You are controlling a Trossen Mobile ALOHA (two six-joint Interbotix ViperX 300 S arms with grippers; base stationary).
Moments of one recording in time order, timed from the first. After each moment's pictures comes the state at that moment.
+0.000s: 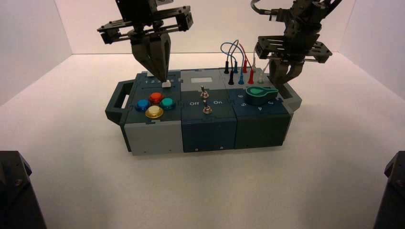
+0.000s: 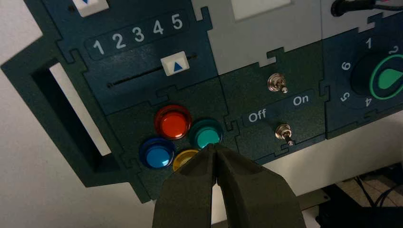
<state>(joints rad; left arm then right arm) -0.65 -0.03 0.67 -0.21 0.82 -0.31 0.32 0.12 0.77 0.15 0.44 0.06</state>
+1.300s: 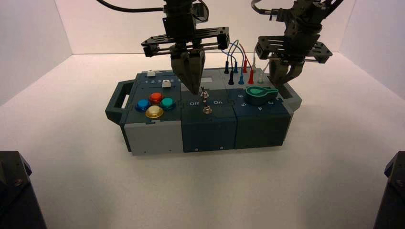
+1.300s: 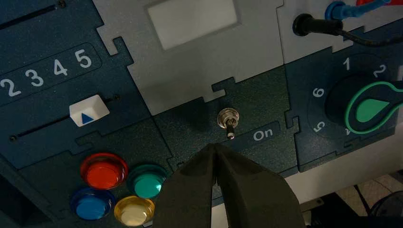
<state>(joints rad) -0.76 0.20 0.49 -0.22 0.83 -0.37 0.32 0.11 0.78 0.15 0.42 0.06</state>
